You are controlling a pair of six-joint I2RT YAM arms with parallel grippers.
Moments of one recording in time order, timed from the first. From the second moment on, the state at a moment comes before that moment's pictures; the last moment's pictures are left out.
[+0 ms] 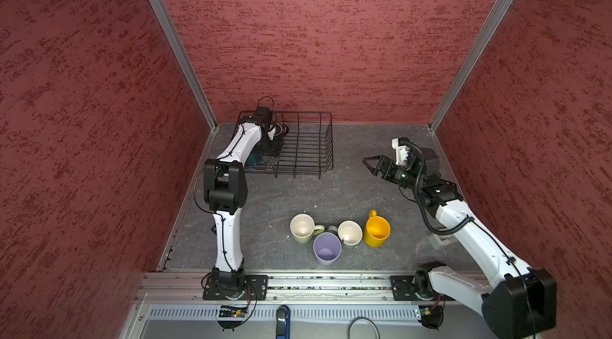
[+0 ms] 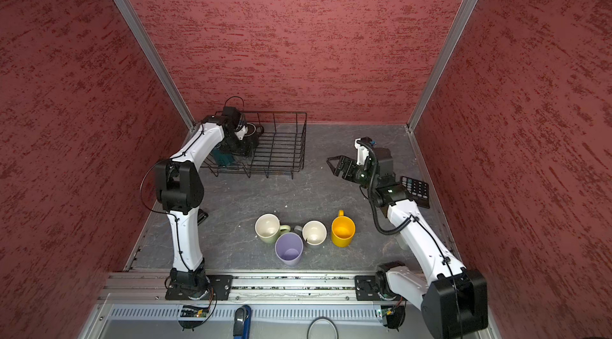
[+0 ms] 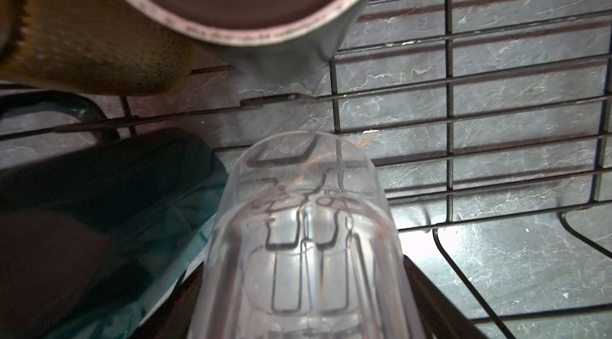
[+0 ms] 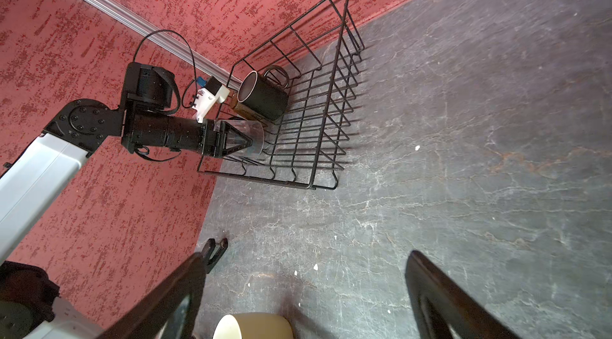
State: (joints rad) left arm -0.12 2.16 1.97 -1.12 0.00 0.02; right arm 0.22 1.11 0.85 -0.18 -0.48 0.64
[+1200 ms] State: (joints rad) left arm -0.09 2.21 2.02 -1.17 0.07 0.00; right arm 0.22 1.11 0.83 -0.17 -0.49 0.66
